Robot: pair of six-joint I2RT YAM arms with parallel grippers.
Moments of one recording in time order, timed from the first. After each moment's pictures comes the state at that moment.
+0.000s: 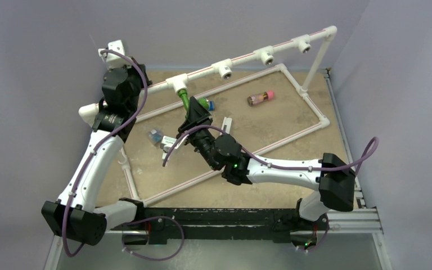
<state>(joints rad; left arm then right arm) -0.24 1.18 1.25 -0.11 -0.28 -0.29 1.23 1.56 1.11 0.74 0.54 -1.58</state>
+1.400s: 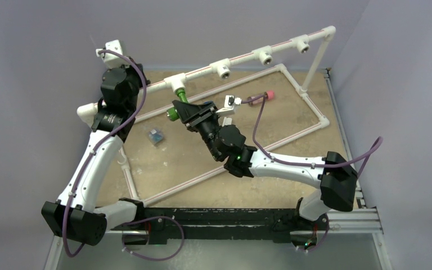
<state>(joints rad) -0.23 1.18 1.25 -0.11 -0.30 -0.29 1.17 1.55 1.14 0.72 0.60 1.01</state>
